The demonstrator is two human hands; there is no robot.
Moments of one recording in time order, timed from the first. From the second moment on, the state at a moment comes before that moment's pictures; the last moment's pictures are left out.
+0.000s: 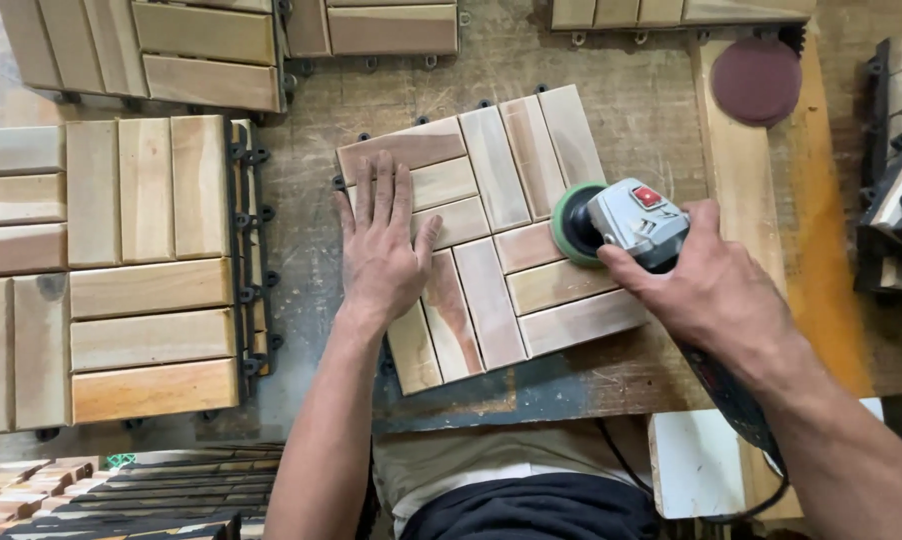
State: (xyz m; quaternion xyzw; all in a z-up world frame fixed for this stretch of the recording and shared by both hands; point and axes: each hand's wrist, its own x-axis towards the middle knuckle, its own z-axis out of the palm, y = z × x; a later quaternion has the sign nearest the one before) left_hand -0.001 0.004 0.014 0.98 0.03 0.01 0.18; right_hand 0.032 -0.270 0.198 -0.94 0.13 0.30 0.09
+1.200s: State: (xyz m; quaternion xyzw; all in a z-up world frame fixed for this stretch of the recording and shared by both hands) left_hand -0.003 0.009 0.015 0.96 0.03 0.05 0.26; right_hand 0.007 -0.257 0.174 -0.95 0.01 0.29 0.08
